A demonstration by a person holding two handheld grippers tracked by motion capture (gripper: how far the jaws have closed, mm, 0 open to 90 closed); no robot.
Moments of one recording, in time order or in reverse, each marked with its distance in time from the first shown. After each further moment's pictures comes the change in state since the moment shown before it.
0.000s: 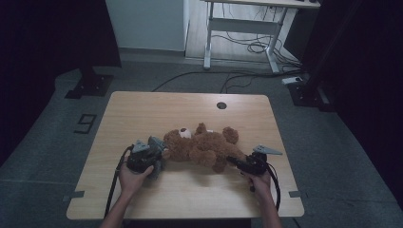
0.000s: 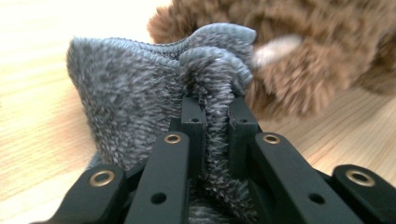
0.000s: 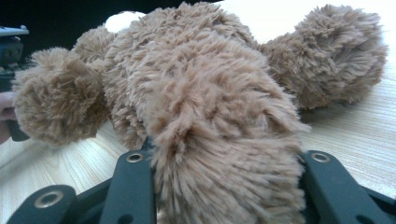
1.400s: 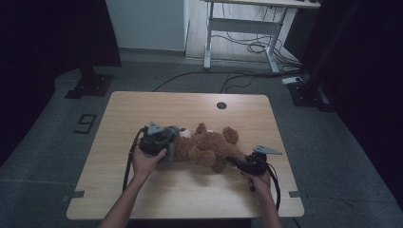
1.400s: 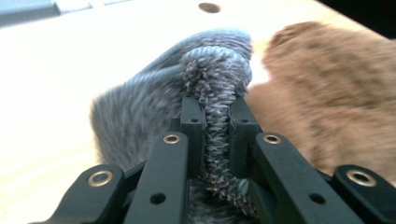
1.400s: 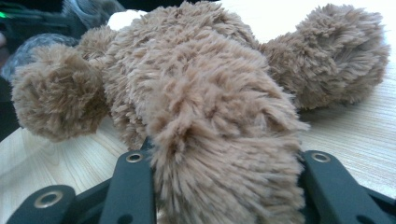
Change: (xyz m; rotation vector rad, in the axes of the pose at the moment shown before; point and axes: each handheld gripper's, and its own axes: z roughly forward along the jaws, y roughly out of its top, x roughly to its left) left arm -0.021 0.071 -0.003 -0.050 0.031 0.026; right arm 0.000 0.000 0.001 0.002 0.006 -0.005
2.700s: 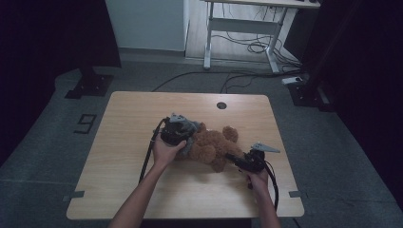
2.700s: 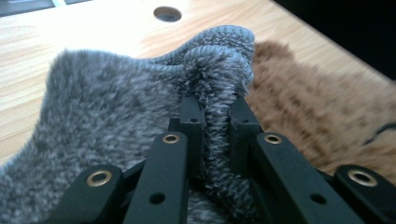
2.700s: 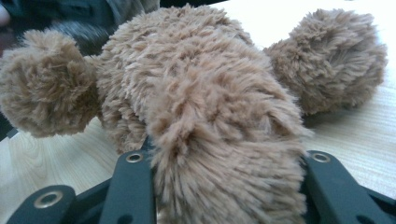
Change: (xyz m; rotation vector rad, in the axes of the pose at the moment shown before) left arm -0.042 0.044 0.048 0.025 -0.096 0.045; right arm -0.001 0.005 0.010 -0.011 -0.029 0.005
